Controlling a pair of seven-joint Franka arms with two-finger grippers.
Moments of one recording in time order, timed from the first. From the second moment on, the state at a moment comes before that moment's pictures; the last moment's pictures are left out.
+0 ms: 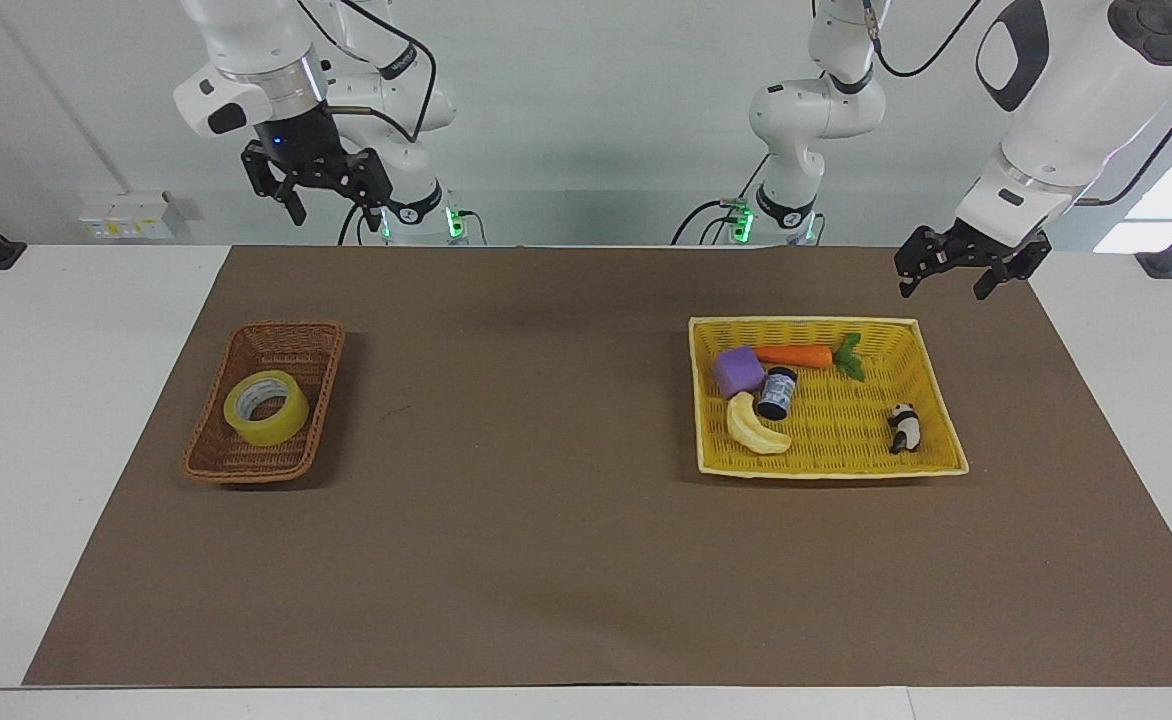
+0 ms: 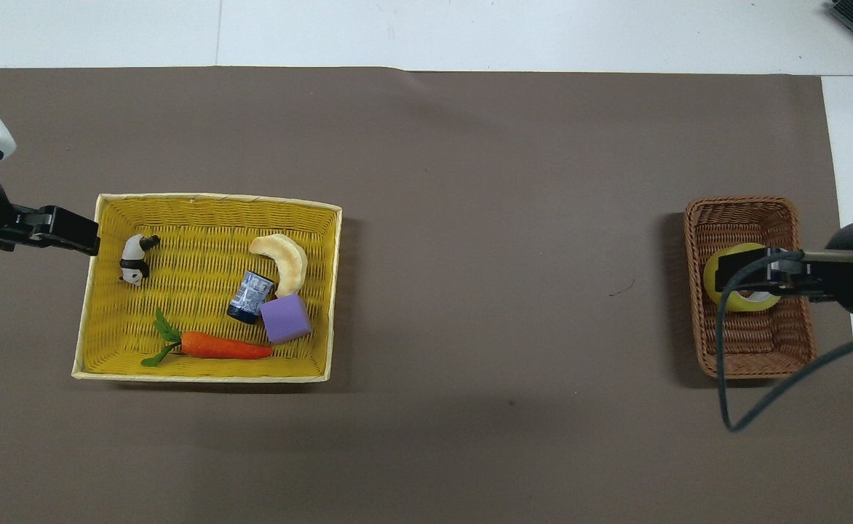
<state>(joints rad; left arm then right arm) 0.04 0.03 -0.13 -1.58 0.02 1.55 0.03 0.14 -0.13 -0.02 -1.60 0.01 1.49 0.24</state>
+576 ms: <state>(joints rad) 0.04 0.03 -0.13 -1.58 0.02 1.55 0.03 0.08 -0.14 -0.06 -1.59 0.01 1.42 0.15</state>
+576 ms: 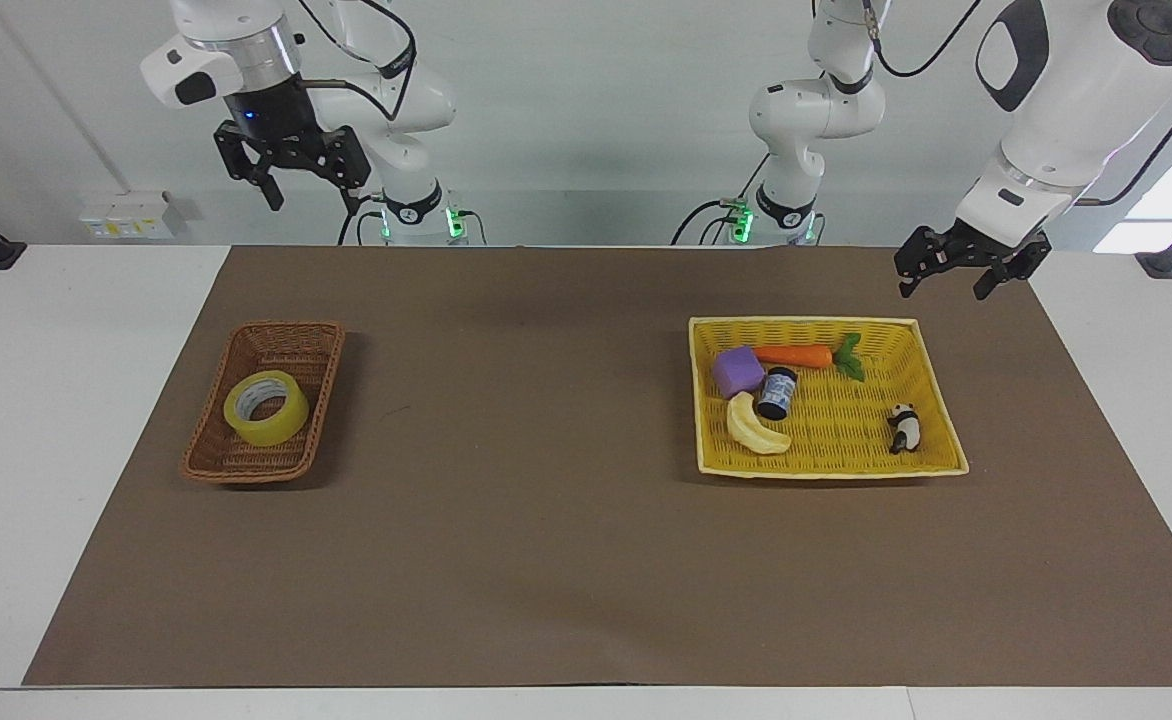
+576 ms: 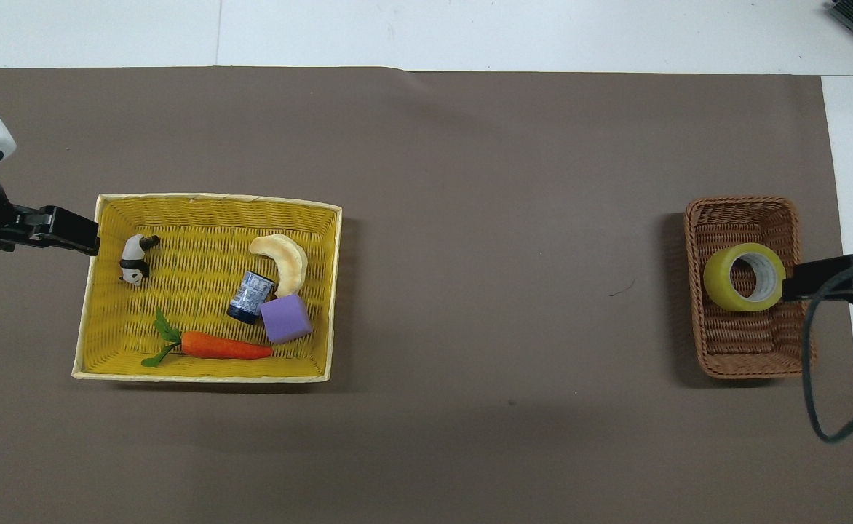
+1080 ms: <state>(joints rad) 0.04 0.03 -0.13 -1.58 0.02 1.55 0.03 0.08 -0.15 -0.06 -1.59 0.01 1.42 0.14</state>
